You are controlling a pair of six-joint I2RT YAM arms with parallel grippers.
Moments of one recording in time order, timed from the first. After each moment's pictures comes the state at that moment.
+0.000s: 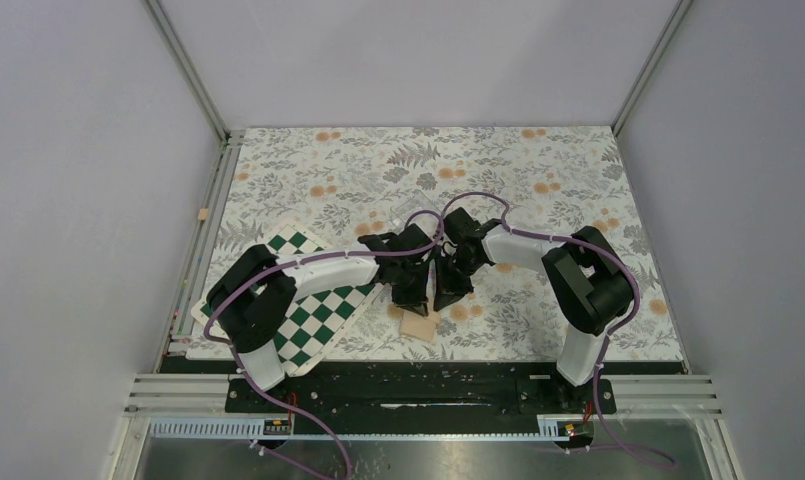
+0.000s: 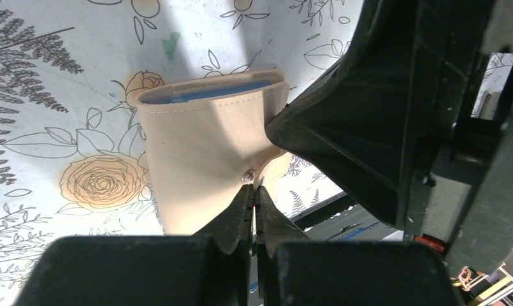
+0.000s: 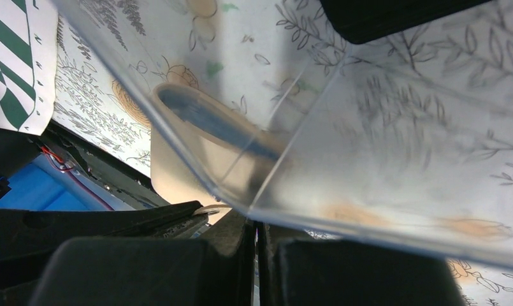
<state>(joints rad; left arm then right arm) -0.89 1.73 1.10 -0.53 0.22 -0.80 0.63 1.81 1.04 -0.57 -0.46 0.53</state>
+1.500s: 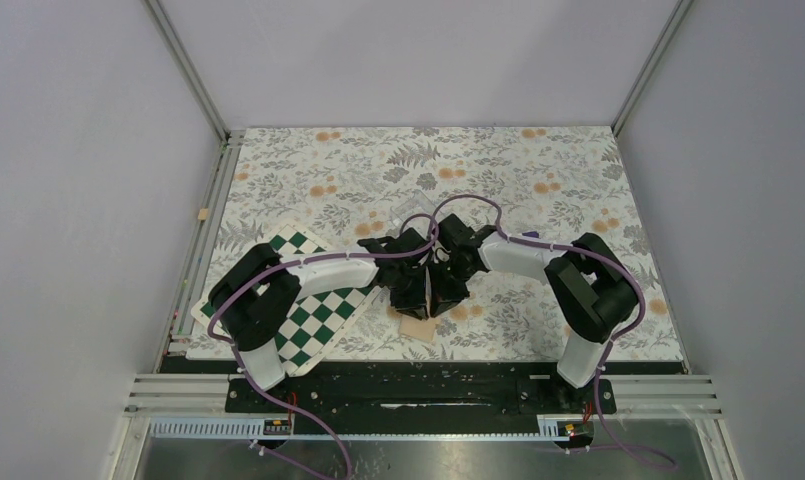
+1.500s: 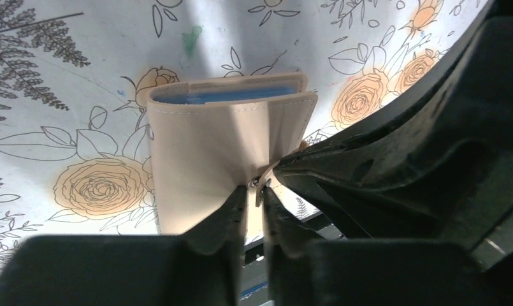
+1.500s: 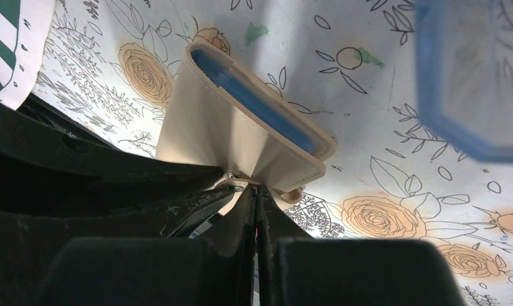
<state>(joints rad) -0.88 1.75 1.05 -0.48 0.25 -0.85 0.70 1.77 1.01 -0.55 -0.44 0.50</state>
